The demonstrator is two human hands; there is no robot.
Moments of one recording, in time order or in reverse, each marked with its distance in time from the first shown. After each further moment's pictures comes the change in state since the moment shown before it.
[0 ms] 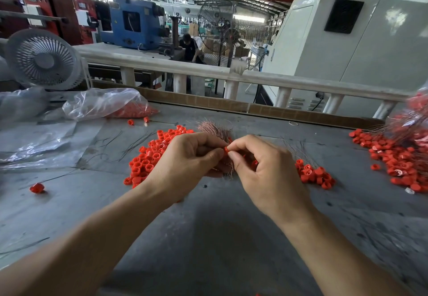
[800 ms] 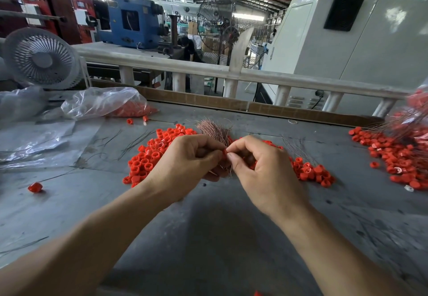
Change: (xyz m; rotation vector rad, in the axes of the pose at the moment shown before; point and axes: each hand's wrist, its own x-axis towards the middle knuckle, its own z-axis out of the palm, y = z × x) left_hand -0.002 0.000 -0.001 0.080 -0.013 -0.028; right_hand -0.003 0.002 0.004 0.077 -0.067 0.147
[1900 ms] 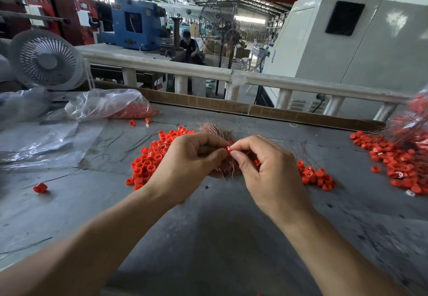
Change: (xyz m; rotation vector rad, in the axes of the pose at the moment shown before) left_hand 0.003 -0.001 0.002 -0.093 0.045 0.073; right_hand 0.003 0.001 -0.003 -0.080 0.099 -0.166
